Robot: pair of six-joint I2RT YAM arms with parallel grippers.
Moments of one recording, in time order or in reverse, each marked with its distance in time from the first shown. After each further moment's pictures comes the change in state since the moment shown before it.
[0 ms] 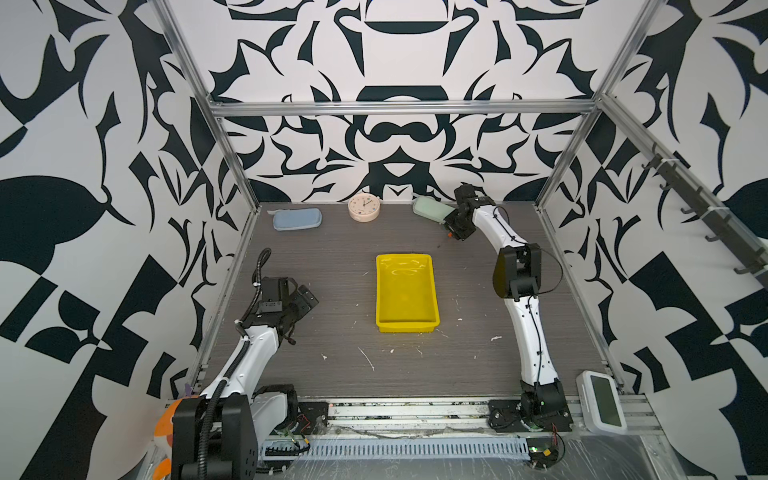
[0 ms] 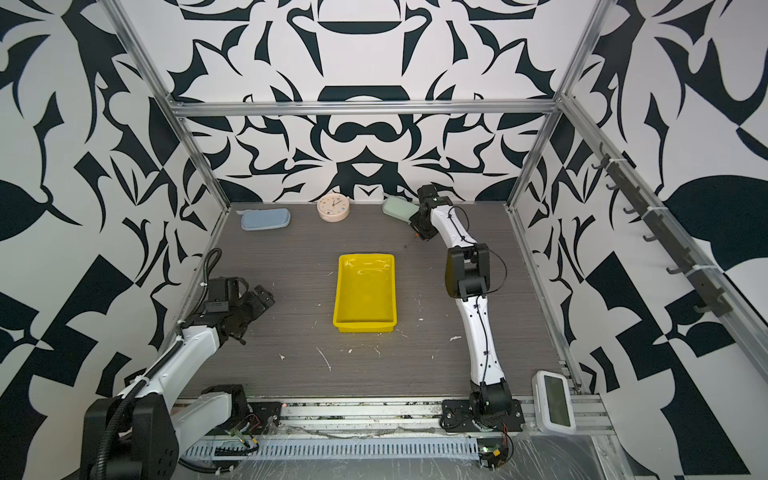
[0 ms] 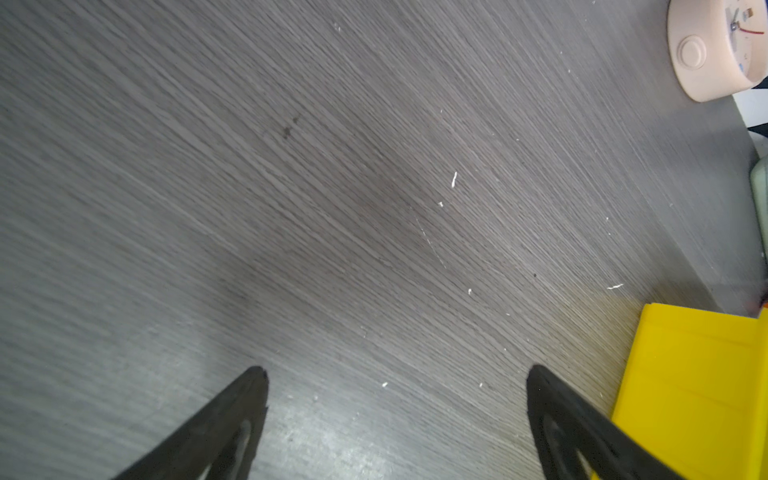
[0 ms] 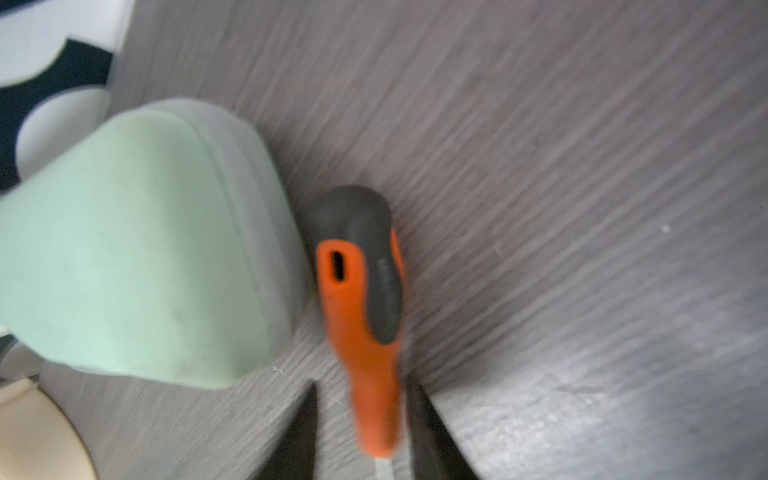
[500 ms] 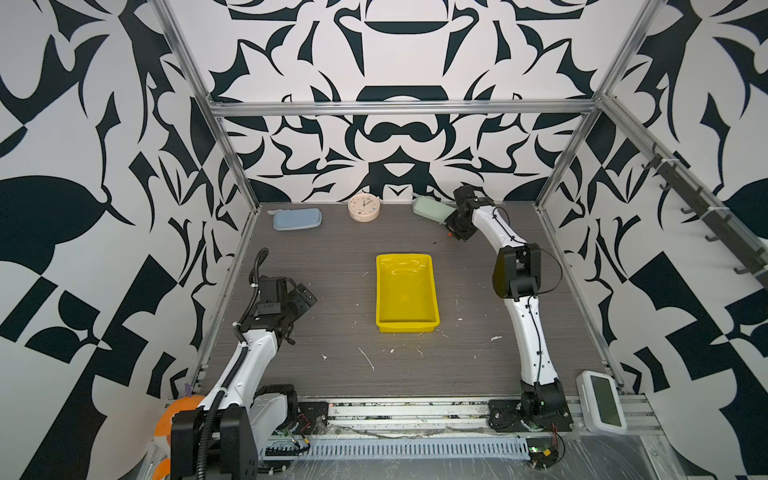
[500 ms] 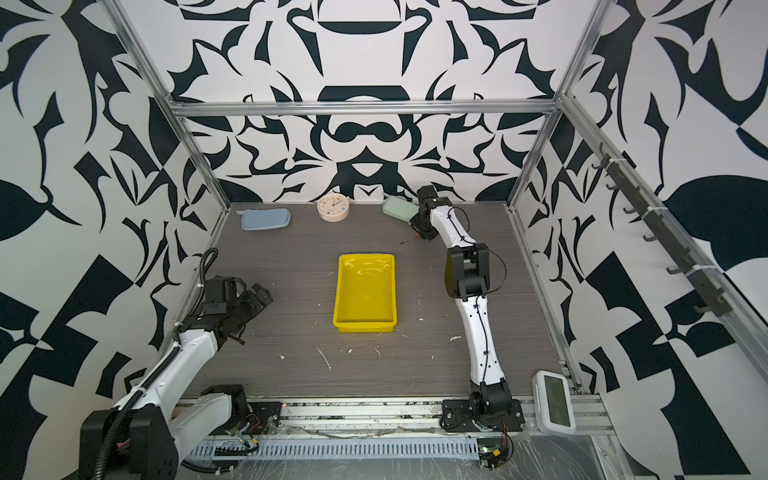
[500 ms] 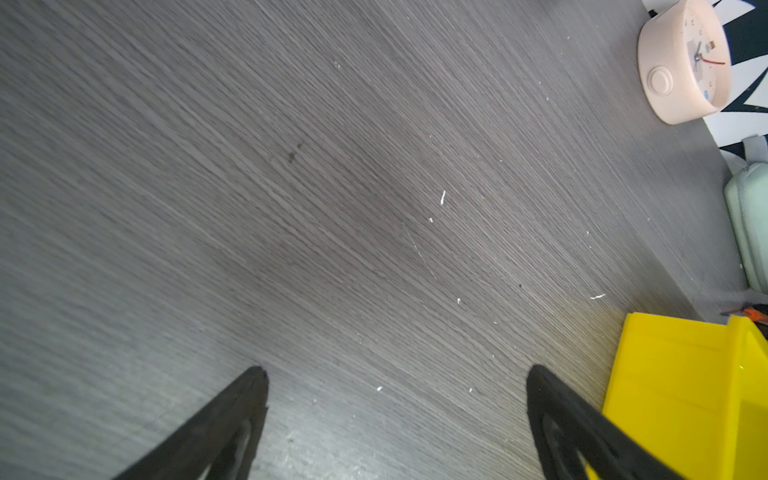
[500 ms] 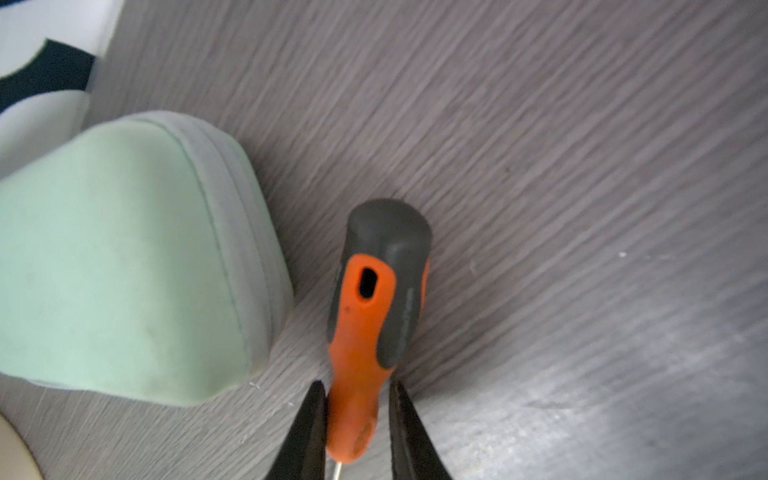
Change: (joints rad) left arm 0.000 -0.042 0.000 -0.002 -0.021 -0.004; right arm 0.002 0.000 -0.005 -0.005 0.059 -0.046
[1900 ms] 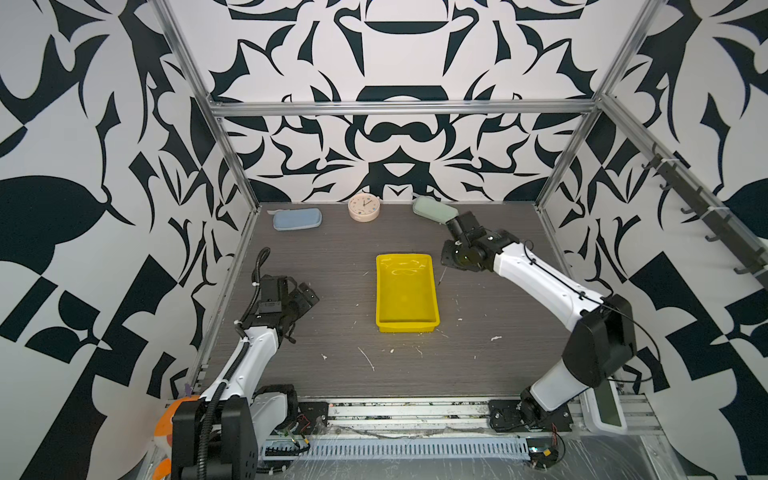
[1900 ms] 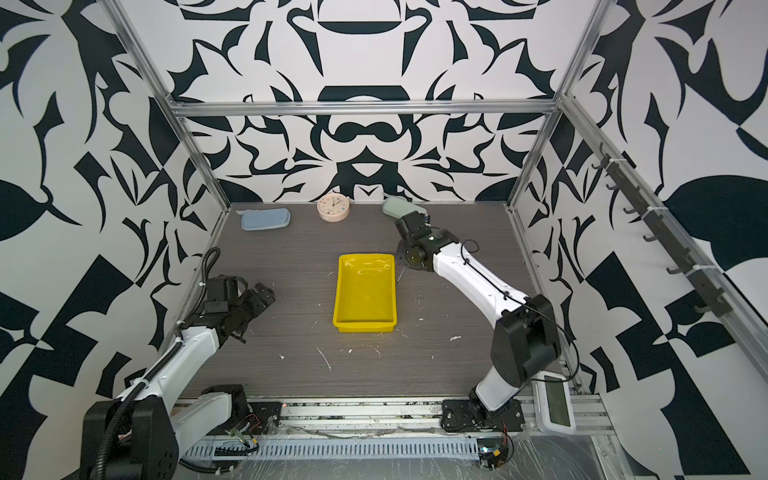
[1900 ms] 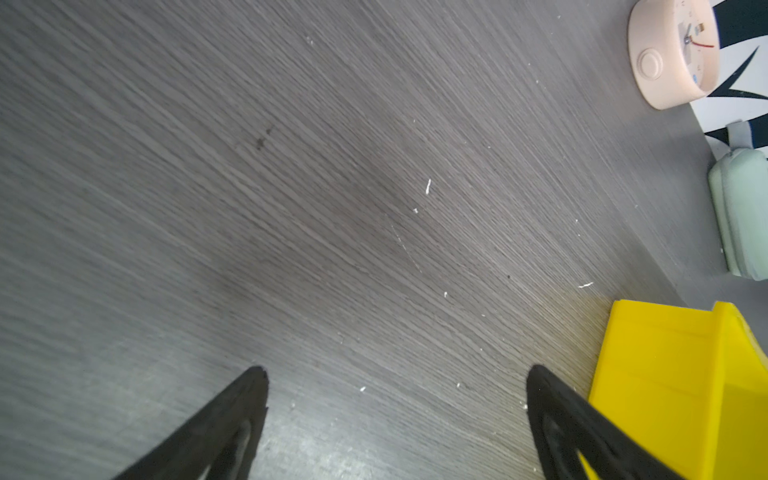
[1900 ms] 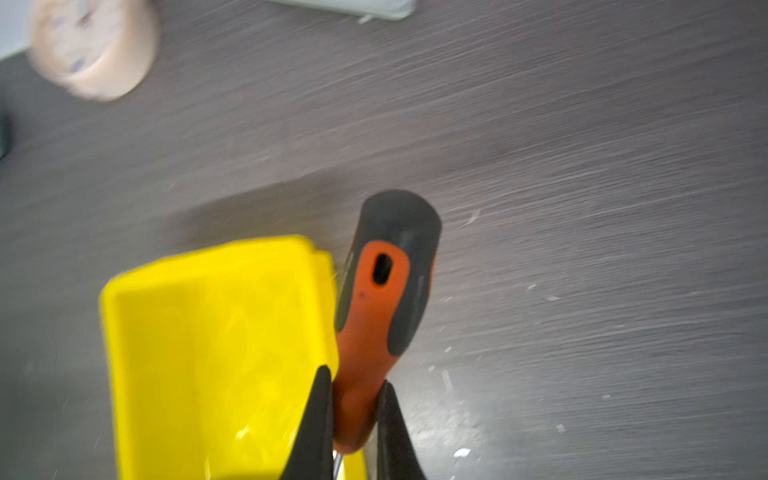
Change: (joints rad) left arm 0.000 0.035 0.000 0.035 0.058 0.000; right arm 0.367 -1.055 -1.089 0.176 0.155 -0.304
